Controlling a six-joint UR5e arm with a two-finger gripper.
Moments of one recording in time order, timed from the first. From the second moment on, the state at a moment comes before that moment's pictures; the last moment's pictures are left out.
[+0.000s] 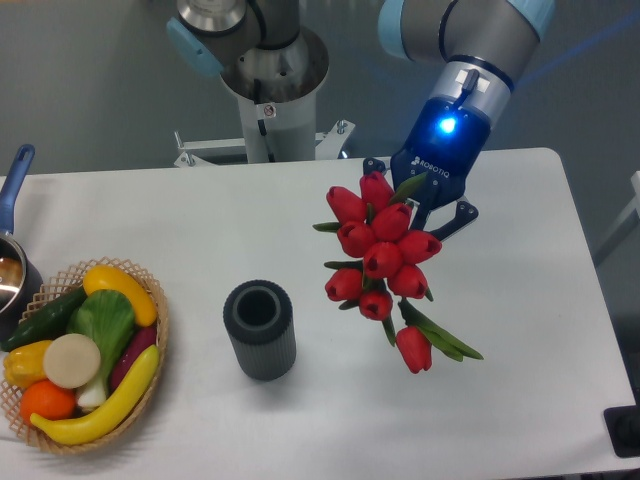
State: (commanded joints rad) arm 2.79 -1.73 -1.72 -0.77 0.48 1.02
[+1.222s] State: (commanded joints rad) arm 2.73 -1.79 -1.73 -0.74 0.08 1.15
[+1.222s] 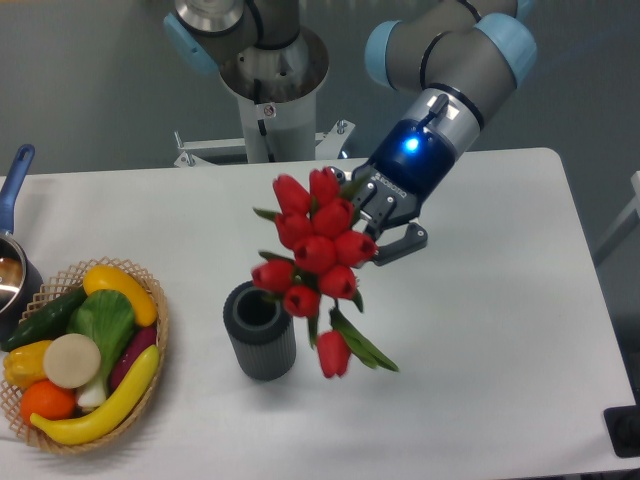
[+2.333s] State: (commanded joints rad) arm 2.65 -1.79 -1.89 -0.74 -0.06 1.35
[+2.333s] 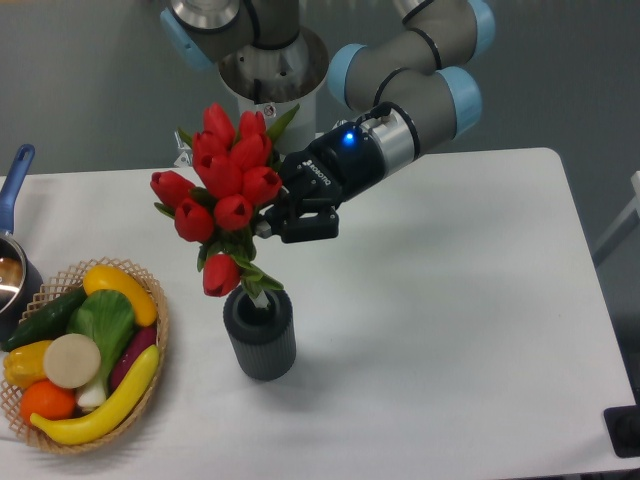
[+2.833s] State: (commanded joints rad) arm 2.64 -1.83 -1.93 -0.74 -0.05 1.37
